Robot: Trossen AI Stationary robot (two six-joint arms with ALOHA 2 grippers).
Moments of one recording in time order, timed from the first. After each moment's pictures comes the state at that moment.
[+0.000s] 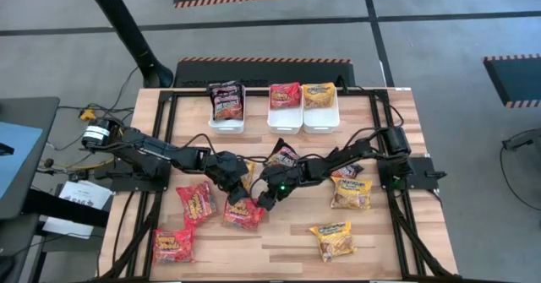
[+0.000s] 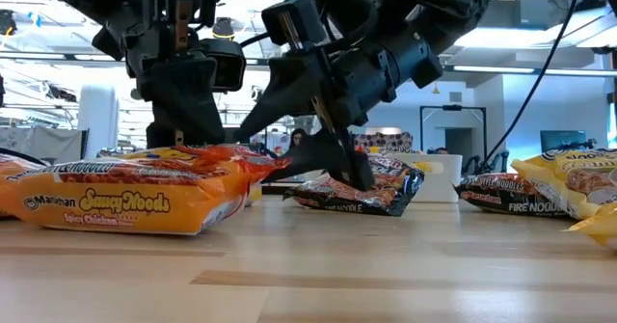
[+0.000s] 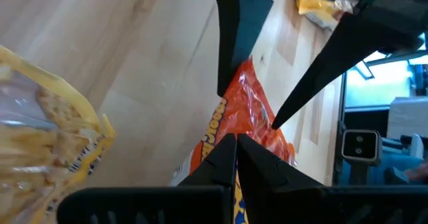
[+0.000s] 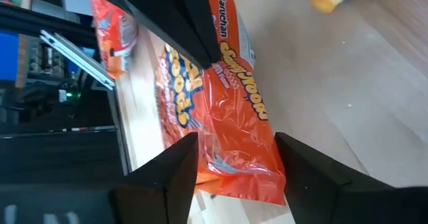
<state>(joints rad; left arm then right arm) -0.09 1.47 0.62 0.19 0.26 -0.79 0.14 2.02 1.14 0.28 -0.25 1.02</state>
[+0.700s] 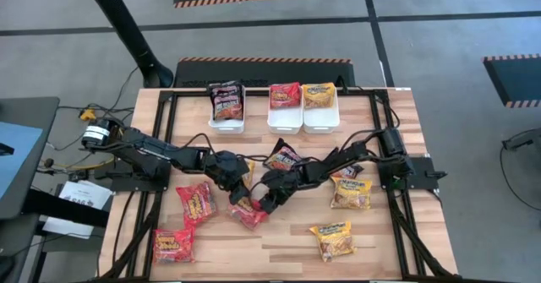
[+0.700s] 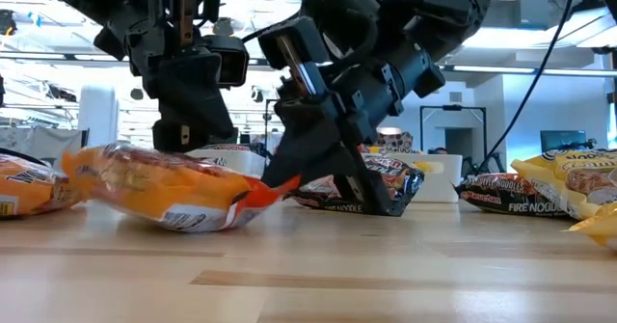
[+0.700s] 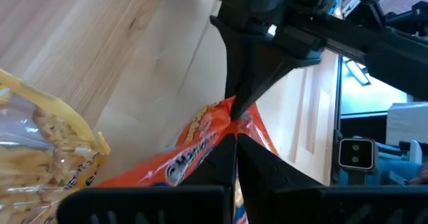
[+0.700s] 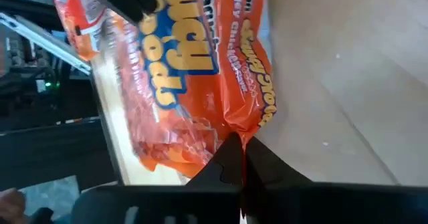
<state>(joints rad) -0.08 1.47 0.62 0.23 0.25 -0.79 0.15 2.06 1.15 0.22 -0.30 1.08</state>
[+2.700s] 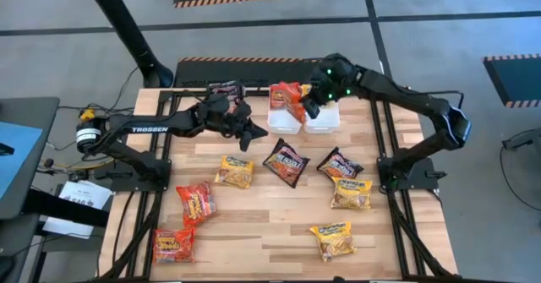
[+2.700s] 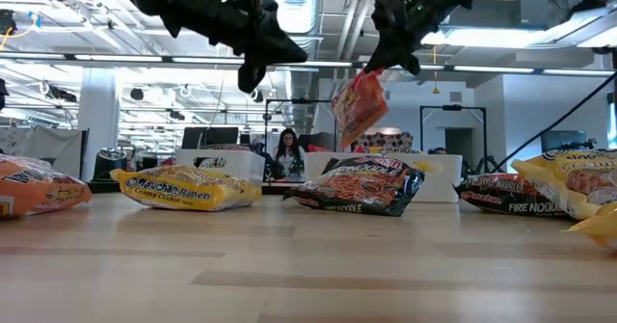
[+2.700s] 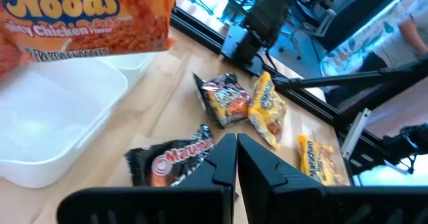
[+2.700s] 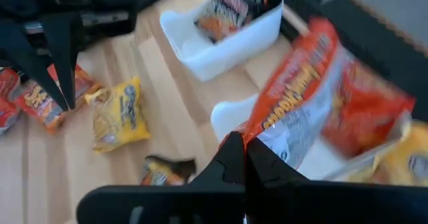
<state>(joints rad) 0.35 1.38 0.86 0.24 0.30 -0.45 -0.58 1.45 1.30 -0.55 -0.29 0.11</state>
